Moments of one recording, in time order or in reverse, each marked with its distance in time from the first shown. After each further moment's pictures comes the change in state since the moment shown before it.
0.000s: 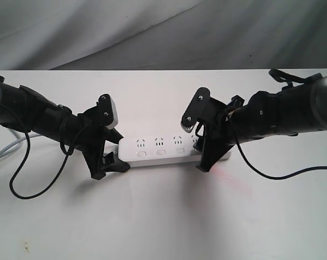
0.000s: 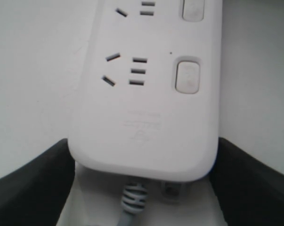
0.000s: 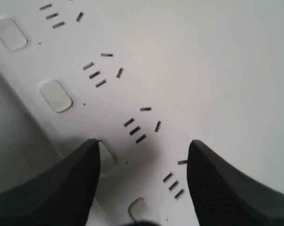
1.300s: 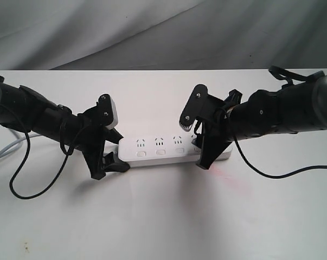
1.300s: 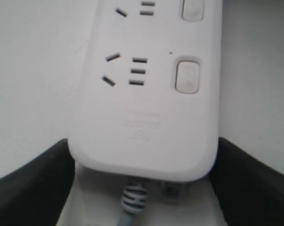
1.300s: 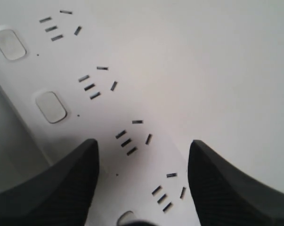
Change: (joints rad) left arm 0.000 0.000 0.000 0.000 0.002 0.000; right arm 0.008 -0.008 -0.004 -0.036 -0.031 -0.010
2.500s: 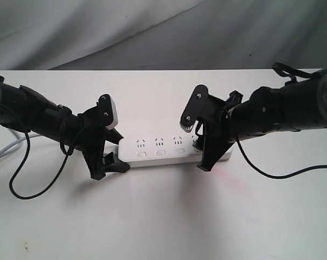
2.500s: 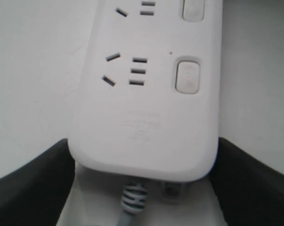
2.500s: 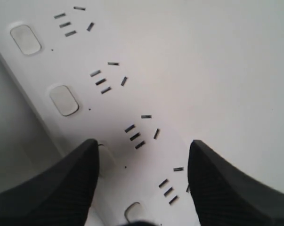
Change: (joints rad) left arm 0.000 0.000 0.000 0.004 0.002 0.000; right arm 0.000 -0.020 0.000 0.000 0.055 0.000
